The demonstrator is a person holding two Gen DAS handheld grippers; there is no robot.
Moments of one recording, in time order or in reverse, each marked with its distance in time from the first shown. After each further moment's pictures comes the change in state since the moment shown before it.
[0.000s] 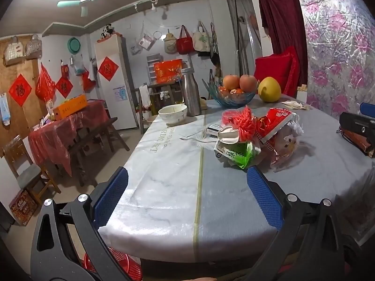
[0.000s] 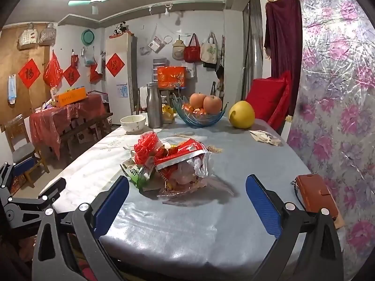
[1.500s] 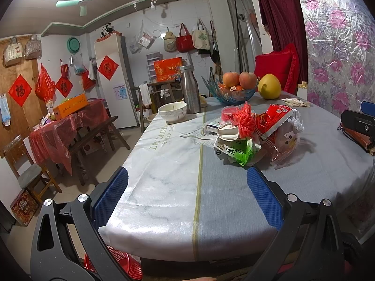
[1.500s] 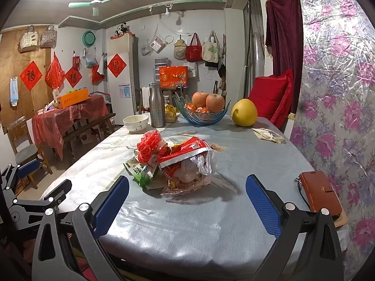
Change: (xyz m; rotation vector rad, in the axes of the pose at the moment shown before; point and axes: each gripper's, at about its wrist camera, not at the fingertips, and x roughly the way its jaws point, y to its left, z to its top) left arm -0.001 -0.002 -0.004 0.002 0.007 0.008; right arm 0.005 -0.009 0.002 0.045 0.023 0.042
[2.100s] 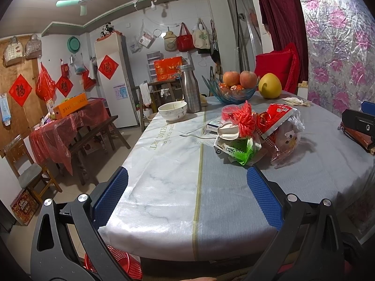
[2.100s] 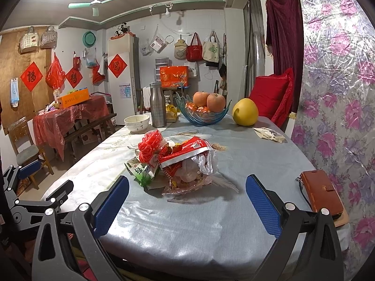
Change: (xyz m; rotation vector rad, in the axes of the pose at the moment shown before) left arm -0.001 0.001 -0.002 -0.001 0.002 0.003; right arm 0.000 0.000 0.000 0.006 0.003 0.004
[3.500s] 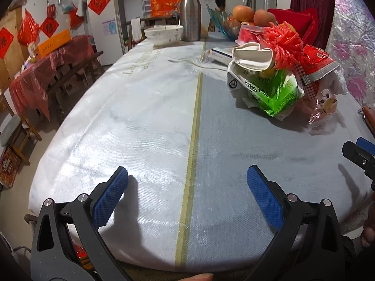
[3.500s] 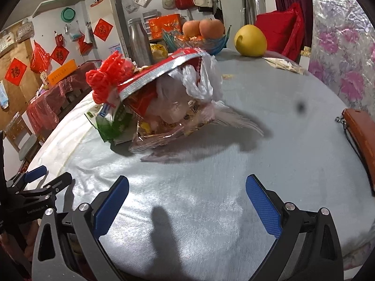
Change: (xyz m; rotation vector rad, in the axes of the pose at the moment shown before) left arm 0.122 0.014 -0.046 -0.115 0.400 -0.100; right arm 0.139 -0.021 -0.060 0.137 0.353 0.051
